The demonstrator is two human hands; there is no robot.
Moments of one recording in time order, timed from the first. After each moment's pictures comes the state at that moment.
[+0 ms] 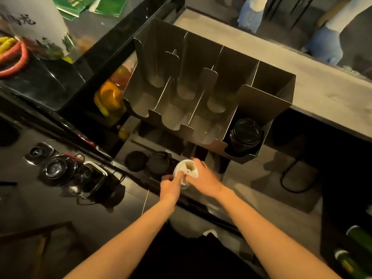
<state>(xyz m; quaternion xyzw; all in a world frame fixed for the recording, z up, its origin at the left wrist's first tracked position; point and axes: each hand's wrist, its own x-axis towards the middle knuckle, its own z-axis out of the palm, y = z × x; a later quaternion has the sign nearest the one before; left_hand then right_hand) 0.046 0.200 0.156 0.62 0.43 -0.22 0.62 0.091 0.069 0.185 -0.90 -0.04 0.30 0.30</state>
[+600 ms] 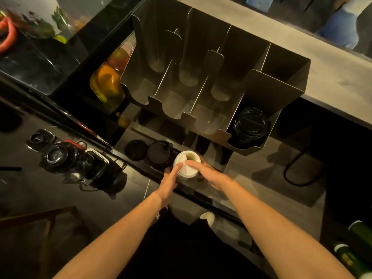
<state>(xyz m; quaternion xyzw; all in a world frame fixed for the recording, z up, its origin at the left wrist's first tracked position) 0.033 0.212 0.143 0.53 0.32 -0.27 0.74 0.096 0.065 0.164 -0.72 0.16 0.45 0.51</state>
